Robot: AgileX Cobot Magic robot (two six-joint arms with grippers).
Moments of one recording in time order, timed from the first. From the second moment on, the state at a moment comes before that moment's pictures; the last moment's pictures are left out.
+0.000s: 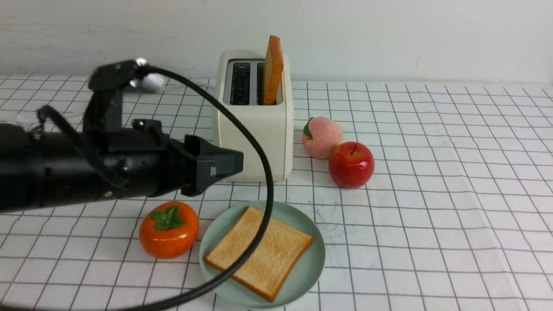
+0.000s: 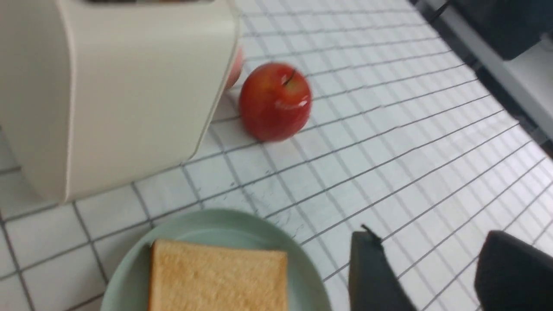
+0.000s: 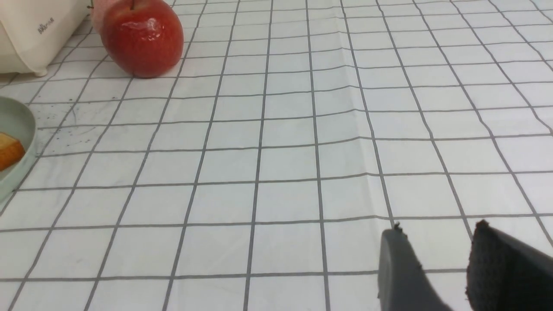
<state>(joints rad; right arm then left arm) -0.03 -0.01 0.02 0.12 0.39 0.01 -0.28 1.18 -0.81 -1.32 0.51 1.08</state>
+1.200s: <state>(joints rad) 0.00 0.12 -0.22 0.49 0.37 0.21 -0.28 0.20 -0.29 -1.35 0.15 1.08</state>
